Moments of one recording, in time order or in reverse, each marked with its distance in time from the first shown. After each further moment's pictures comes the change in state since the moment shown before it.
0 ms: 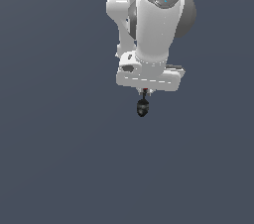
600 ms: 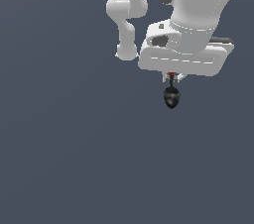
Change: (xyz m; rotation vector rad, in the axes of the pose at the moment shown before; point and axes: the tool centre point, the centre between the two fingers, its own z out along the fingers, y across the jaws) arm 0.018 -0.068 -0.092 0.001 0.000 0.000
